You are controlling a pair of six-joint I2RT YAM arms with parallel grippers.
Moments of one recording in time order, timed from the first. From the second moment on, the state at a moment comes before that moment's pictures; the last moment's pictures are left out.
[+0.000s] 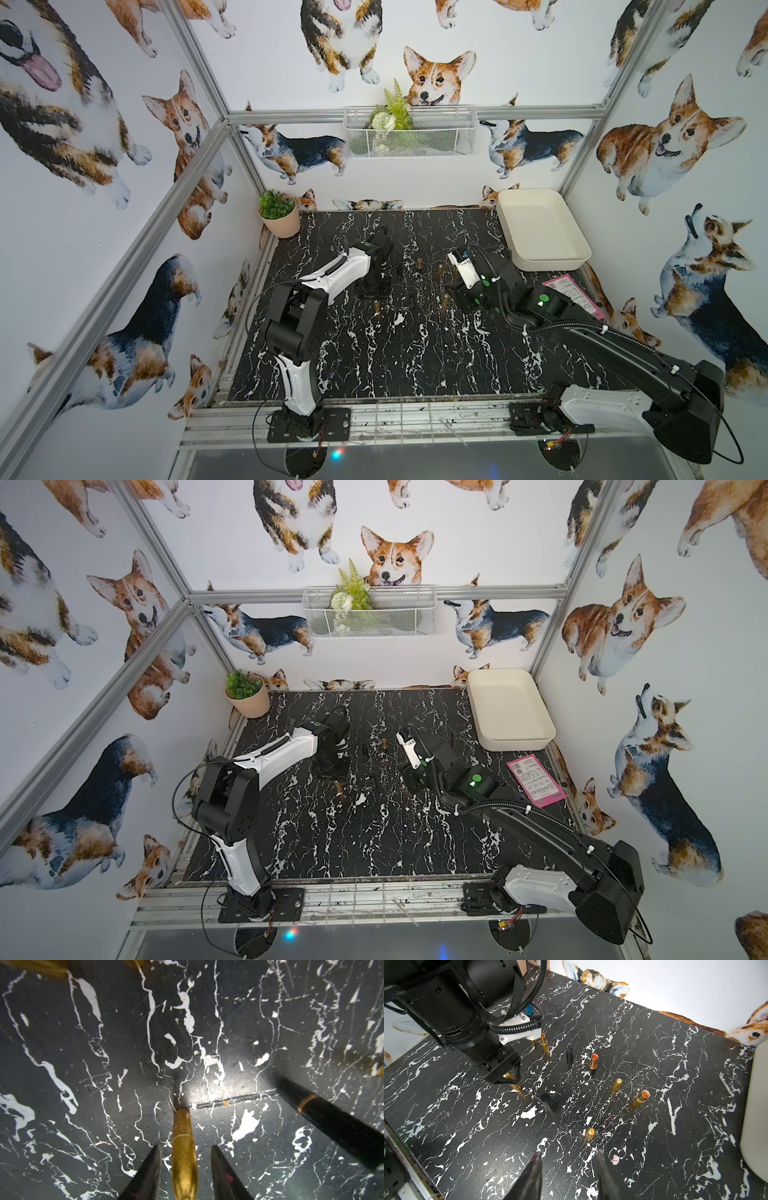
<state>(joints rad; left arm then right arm) -0.48 1.86 1.39 -1.03 0.05 -0.29 0.84 1.16 1.02 -0.52 0.12 0.16</state>
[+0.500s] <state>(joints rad) -0.48 1.86 1.39 -1.04 0.05 -0.29 0.84 1.16 1.01 -0.51 0.13 0.15</state>
